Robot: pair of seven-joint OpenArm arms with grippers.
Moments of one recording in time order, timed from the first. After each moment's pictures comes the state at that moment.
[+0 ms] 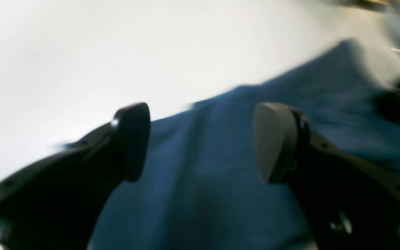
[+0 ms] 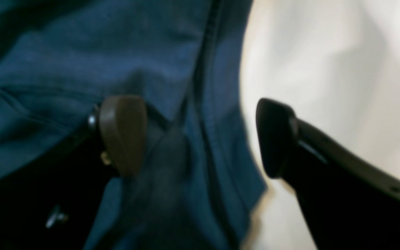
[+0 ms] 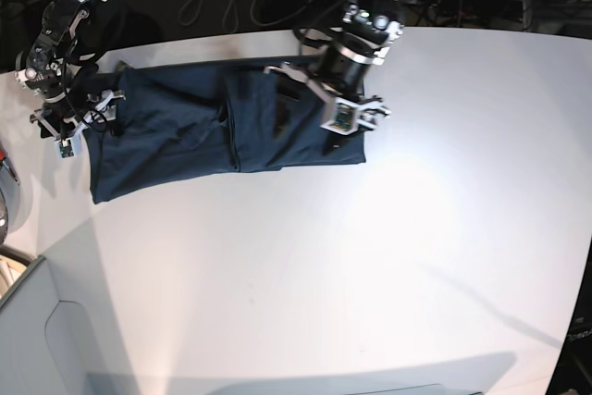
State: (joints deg) left arm 23.4 -4.5 17.7 106.6 -3.8 -3.3 11.7; right arm -7.0 7.7 38.3 84.4 -1.0 46.6 -34.3
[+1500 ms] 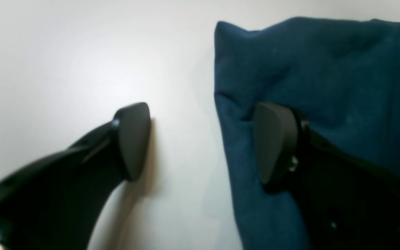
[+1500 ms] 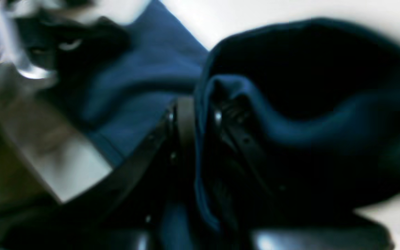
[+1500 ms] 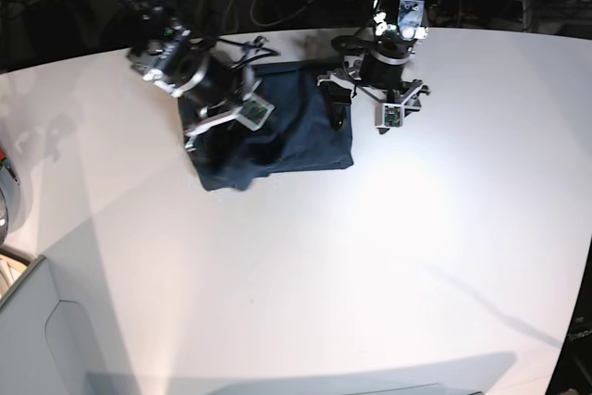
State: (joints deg) left arm 23.1 -0.4 2.2 93.6 -3.8 -4.2 13.2; right arm -17.3 2.9 -9.6 111.8 -10.7 47.0 -35.8
